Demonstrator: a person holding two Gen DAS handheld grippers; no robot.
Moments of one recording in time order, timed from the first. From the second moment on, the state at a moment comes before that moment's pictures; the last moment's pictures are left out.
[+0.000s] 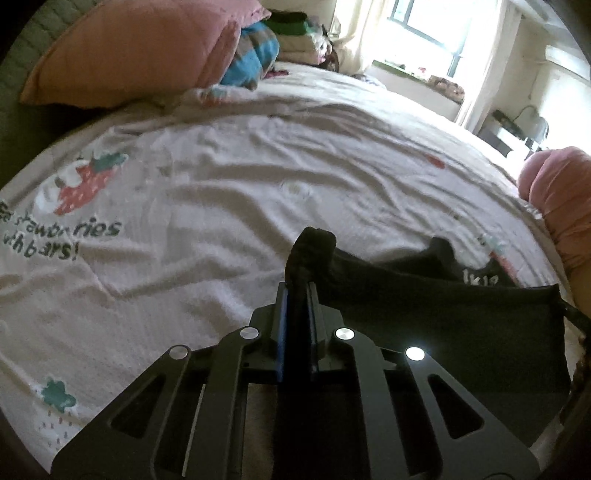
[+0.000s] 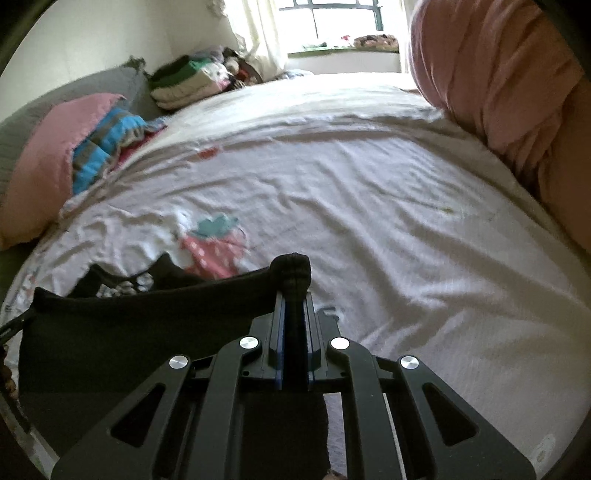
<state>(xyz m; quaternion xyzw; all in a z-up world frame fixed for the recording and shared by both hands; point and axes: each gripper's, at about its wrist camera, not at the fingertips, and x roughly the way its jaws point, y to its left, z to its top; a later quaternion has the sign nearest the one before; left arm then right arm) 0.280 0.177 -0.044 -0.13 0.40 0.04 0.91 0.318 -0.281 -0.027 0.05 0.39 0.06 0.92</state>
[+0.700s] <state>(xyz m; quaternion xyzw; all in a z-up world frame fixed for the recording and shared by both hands) 0.247 0.162 -0.025 -0.08 0.40 0.08 0.91 0.253 -0.259 -0.007 0.01 0.38 0.08 0.92</state>
